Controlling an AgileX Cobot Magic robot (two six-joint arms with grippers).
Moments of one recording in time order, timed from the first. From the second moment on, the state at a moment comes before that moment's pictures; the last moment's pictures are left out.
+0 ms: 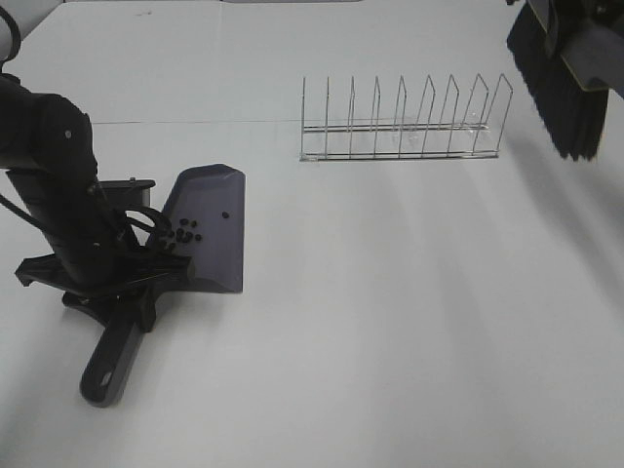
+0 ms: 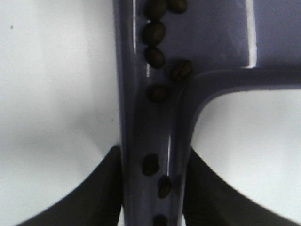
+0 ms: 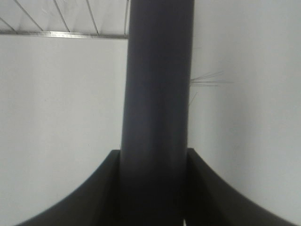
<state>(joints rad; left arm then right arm) -0.39 2.03 -1.09 -0.20 0.75 -0.18 0.07 2.00 -1.88 -0.19 1.23 0.09</state>
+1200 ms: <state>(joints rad) -0.39 1.99 -1.10 -0.24 0.72 -0.16 0.05 2.12 -1.68 -0.06 0.88 -0.01</state>
